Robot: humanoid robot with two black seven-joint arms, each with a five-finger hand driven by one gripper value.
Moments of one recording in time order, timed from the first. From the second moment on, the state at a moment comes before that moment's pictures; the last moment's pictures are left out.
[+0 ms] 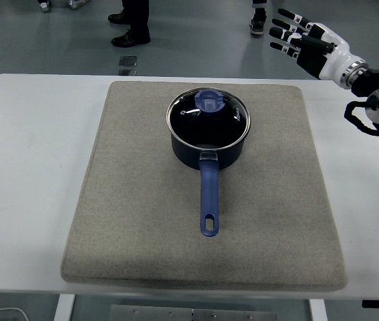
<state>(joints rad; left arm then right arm) 0.03 0.00 -0.13 -0.10 0.08 -0.09 0.00 1.14 -0.27 0.39 0.56 0.06 0.29 0.10</state>
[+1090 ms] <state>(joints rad) 0.03 0.00 -0.14 -0.10 0.08 -0.09 0.00 1.15 -0.27 0.38 0.56 0.05 0.28 0.11</state>
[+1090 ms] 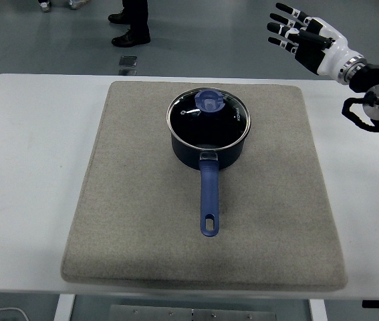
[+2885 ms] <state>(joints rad) 0.03 0.00 -0.14 -0.10 0.08 -0.09 0.00 1.47 -0.27 -0.01 0.75 -0.74 0.33 0.22</state>
